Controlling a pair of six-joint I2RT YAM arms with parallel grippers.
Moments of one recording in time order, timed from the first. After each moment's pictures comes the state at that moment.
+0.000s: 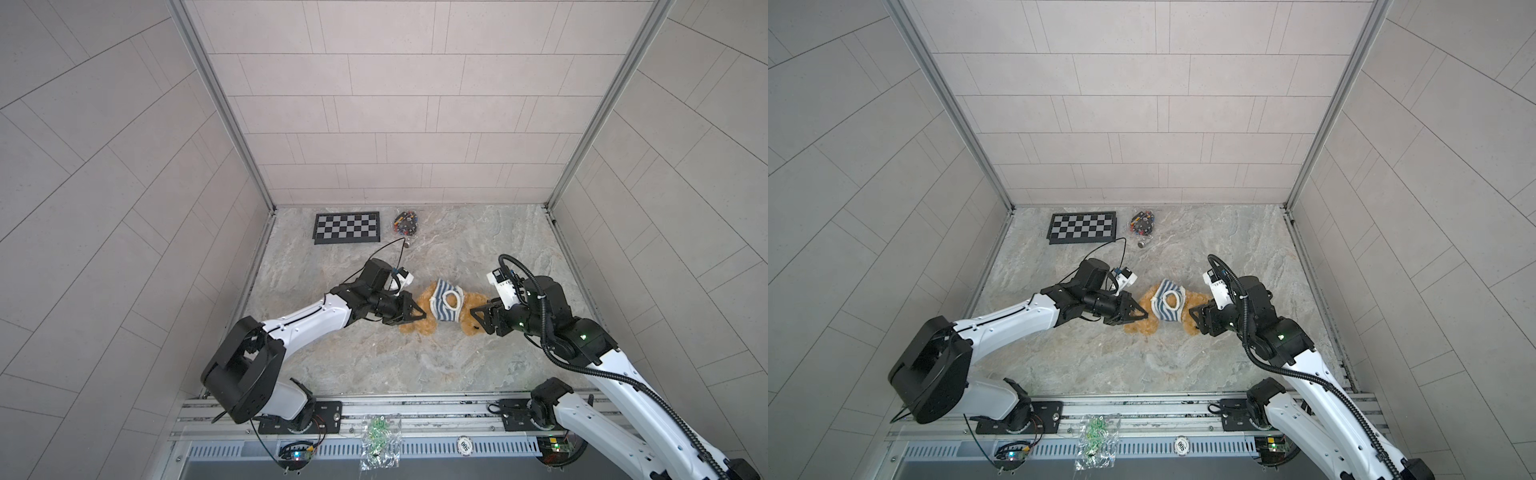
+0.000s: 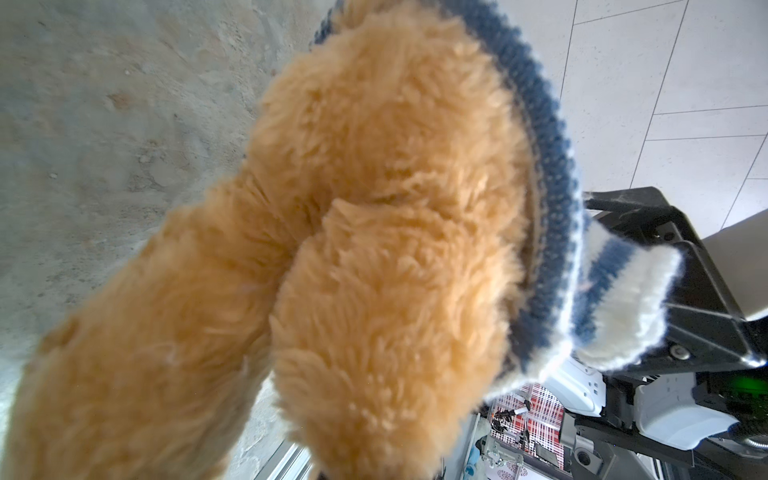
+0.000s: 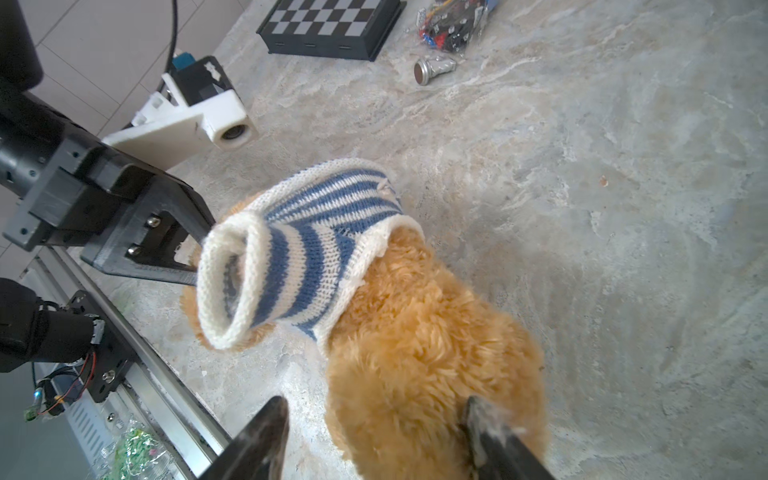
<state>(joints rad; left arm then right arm) -0.64 1.45 0.82 -0.17 0.78 -0.82 0.41 0.73 0.72 -0.69 -0.24 0.18</state>
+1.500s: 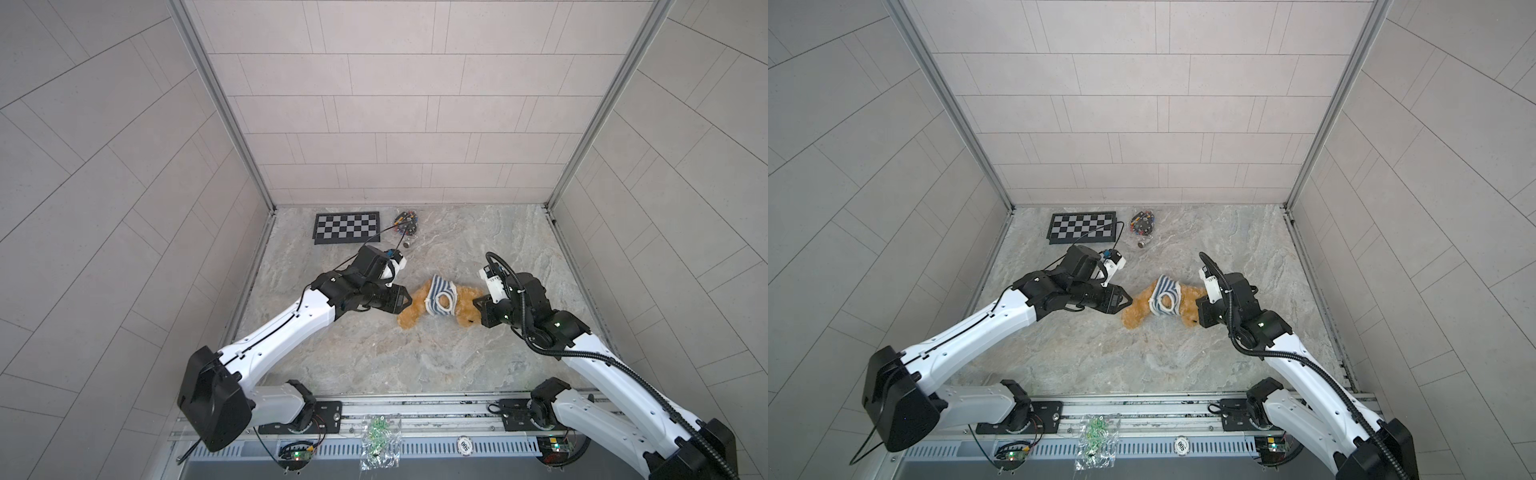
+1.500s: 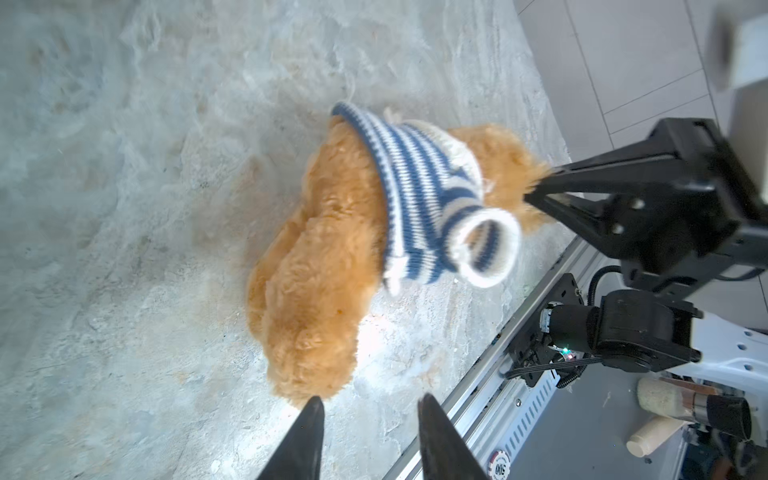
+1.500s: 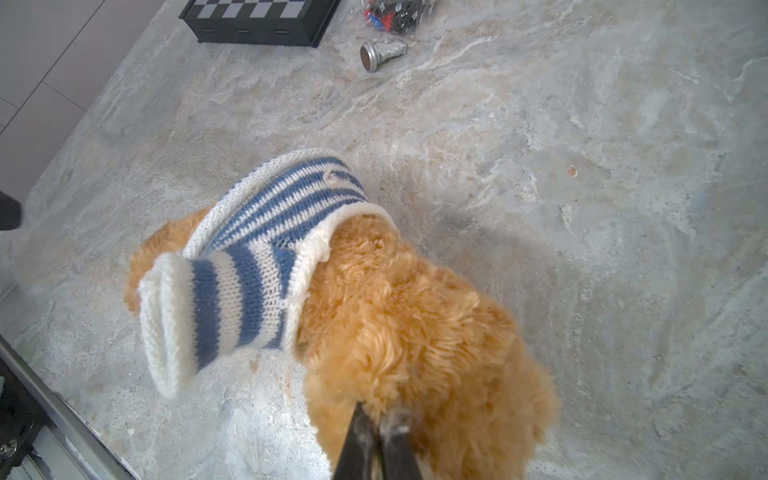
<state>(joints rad) -0.72 1.28 1.11 -0.70 0.32 -0.35 0.43 0.88 0.65 -0.49 -0.15 0.21</state>
